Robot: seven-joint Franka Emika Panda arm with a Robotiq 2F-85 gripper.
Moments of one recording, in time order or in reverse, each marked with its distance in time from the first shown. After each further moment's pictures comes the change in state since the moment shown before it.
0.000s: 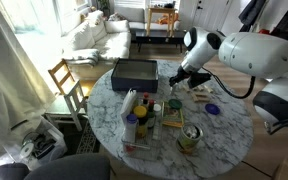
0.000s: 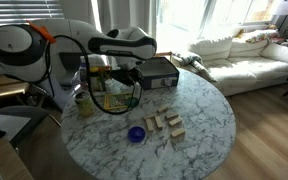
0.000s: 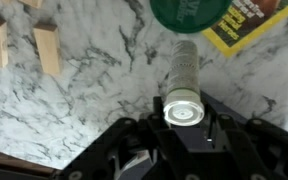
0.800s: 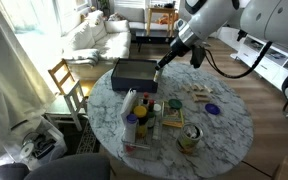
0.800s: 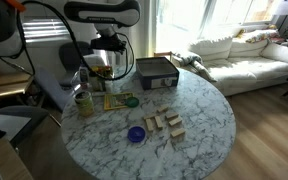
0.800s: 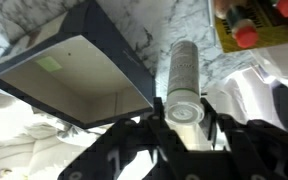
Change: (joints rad) arm 0.080 -0.286 0.174 -0.046 -0.027 0.107 -0.338
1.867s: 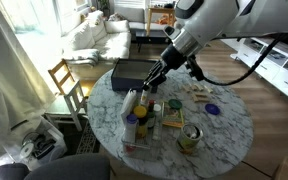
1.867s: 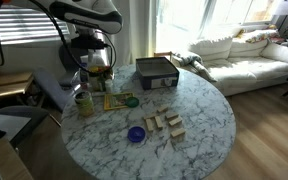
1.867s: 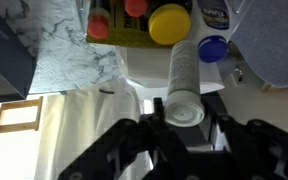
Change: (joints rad) arm 0.015 -0.210 0.362 -0.306 -0.081 -0.007 -0.352
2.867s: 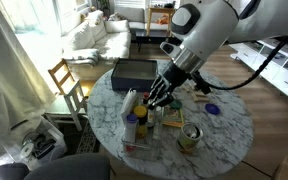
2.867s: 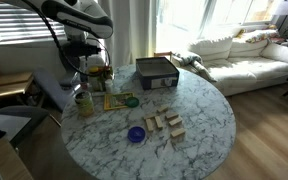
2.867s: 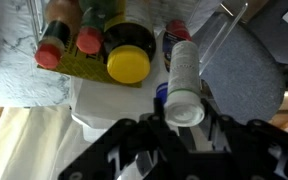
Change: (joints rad) arm -0.004 -0.091 0.145 -0.200 -0.183 -0.077 -0.103
